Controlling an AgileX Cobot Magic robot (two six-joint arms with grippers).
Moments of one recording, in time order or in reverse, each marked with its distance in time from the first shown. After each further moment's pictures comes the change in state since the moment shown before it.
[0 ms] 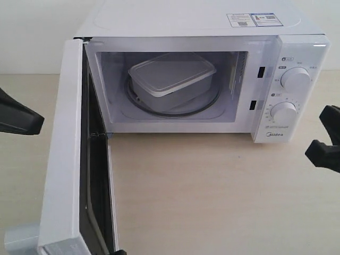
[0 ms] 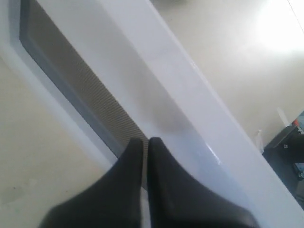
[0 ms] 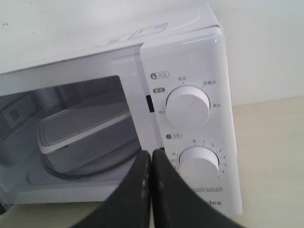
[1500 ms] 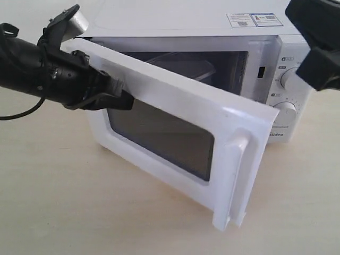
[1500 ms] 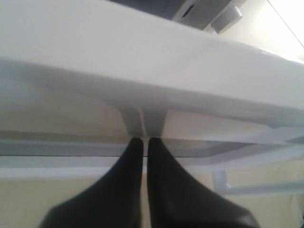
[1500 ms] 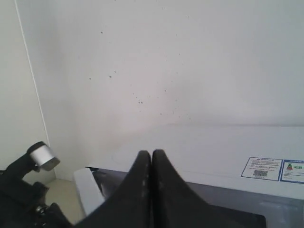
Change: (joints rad) left arm -0.283 0.417 -0.112 -0.269 -0.456 0.284; right arm 0.000 -0.130 -0.319 -0.454 0.257 0.174
